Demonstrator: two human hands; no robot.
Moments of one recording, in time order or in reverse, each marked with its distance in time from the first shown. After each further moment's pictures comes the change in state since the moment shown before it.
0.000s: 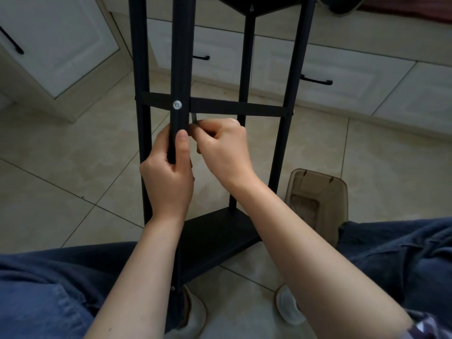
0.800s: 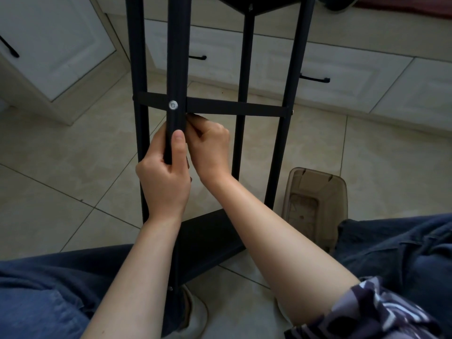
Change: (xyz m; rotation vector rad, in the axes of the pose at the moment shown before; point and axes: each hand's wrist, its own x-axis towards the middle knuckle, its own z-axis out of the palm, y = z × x) left_hand 0.004 -0.002 0.000 -0.008 -0.011 0.033; right_hand 0.011 0.018 0.032 0.048 0.159 -0.086
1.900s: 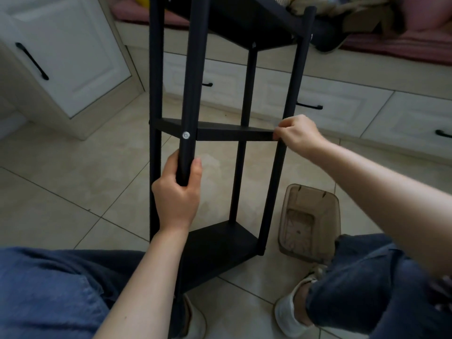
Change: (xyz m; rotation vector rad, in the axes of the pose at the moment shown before) left_hand -0.018 0.001 -0.010 -0.011 -0.013 -0.023; right_hand 0.068 -0.012 -0.159 -0.691 -0.232 0.290
